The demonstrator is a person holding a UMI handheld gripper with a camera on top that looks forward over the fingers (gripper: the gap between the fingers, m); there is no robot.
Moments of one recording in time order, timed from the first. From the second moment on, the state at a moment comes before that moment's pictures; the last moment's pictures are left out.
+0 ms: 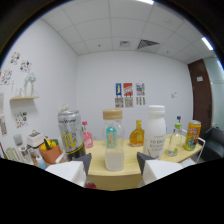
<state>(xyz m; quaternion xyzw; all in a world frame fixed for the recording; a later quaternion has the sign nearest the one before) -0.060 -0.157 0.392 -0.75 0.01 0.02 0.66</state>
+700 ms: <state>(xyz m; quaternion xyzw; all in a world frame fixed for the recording) -0.069 -0.155 0.440 -0.74 -0.02 0.06 0.67</state>
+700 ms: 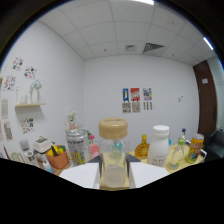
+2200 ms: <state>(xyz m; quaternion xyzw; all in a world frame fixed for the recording) -0.063 -0.207 0.139 -0.51 0.54 0.56 0.36</state>
